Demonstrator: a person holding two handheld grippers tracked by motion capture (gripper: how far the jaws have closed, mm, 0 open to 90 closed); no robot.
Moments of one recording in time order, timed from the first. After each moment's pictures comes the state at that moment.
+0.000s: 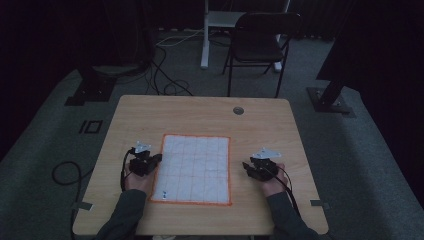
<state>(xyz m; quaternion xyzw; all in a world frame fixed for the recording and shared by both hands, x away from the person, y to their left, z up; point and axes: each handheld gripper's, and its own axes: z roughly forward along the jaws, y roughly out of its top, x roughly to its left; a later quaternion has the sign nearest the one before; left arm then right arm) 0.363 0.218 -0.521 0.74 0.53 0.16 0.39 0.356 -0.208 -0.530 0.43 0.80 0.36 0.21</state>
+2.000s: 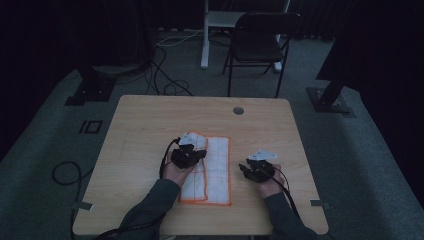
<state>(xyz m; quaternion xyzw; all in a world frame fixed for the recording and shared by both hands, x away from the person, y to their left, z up) 0.381 0.090 -0.493 0.80 0.39 0.08 0.44 0.353 -0.197 -0.532 0.41 0.81 0.36 0.20</state>
